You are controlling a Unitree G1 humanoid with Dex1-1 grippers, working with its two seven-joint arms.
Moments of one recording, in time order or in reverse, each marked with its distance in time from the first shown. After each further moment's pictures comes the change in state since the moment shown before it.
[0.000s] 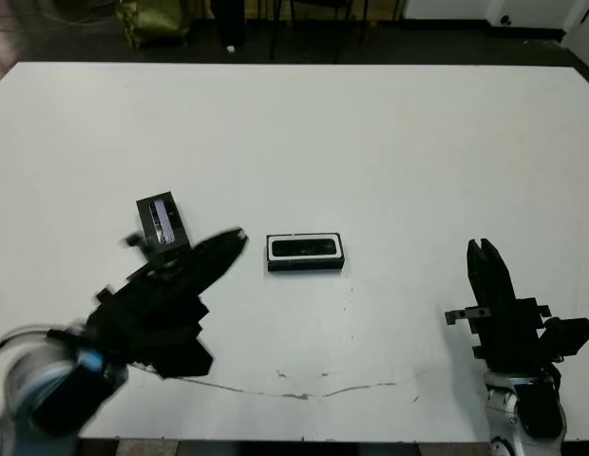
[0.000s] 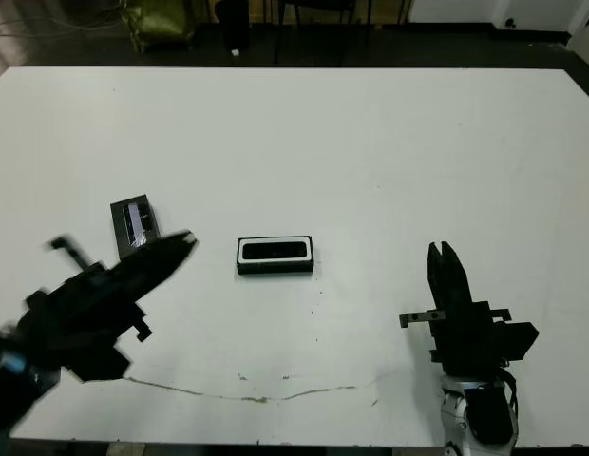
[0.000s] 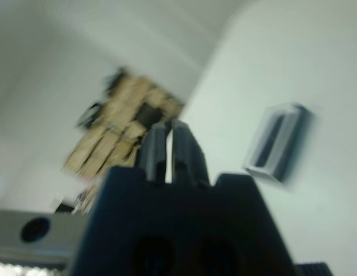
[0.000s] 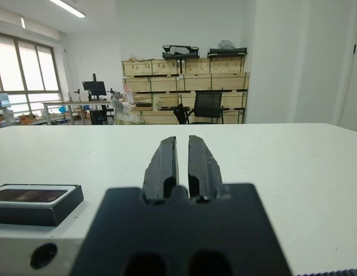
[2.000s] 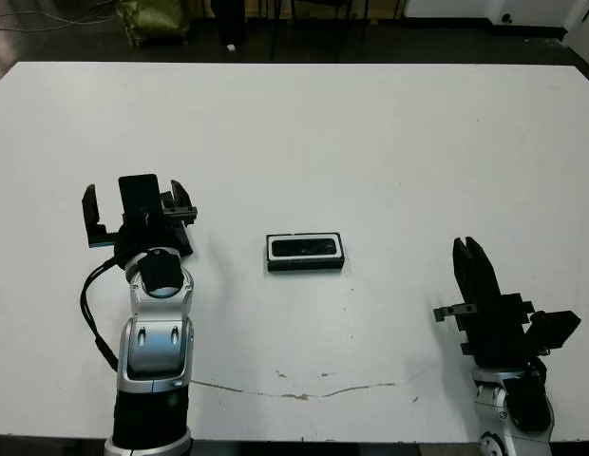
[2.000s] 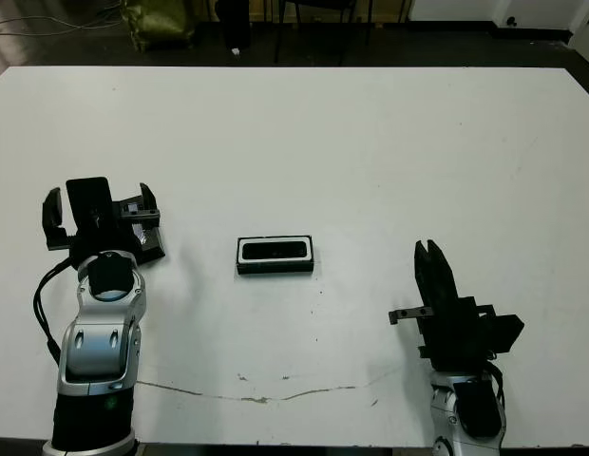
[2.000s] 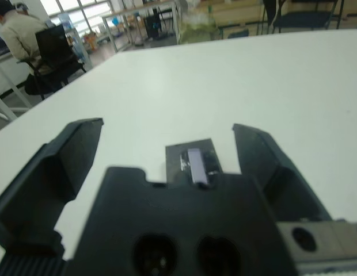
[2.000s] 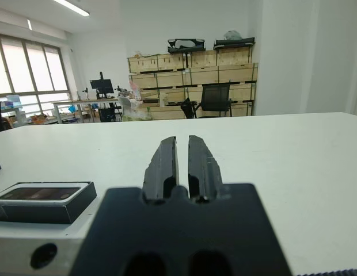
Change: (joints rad) left arm -0.564 -0.412 0.101 0.532 -0.142 0.787 0.531; right arm -0.019 0.019 0.032 0.001 0.008 0.041 0.010
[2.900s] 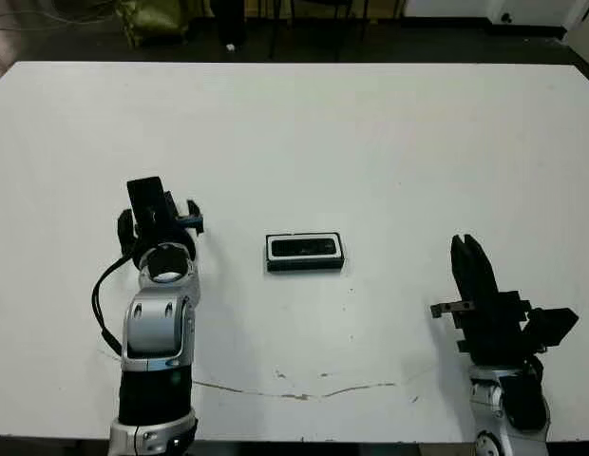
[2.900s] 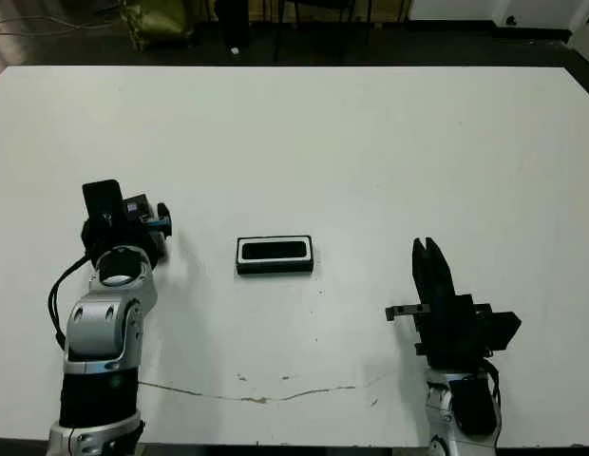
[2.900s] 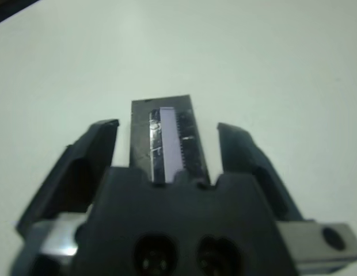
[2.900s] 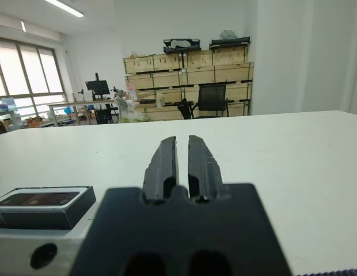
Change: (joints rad) left arm -0.089 -0.006 0.094 0.114 -0.199 0.118 0.026; right arm 0.002 0.014 0.003 -0.029 -0.012 0.024 -0.028
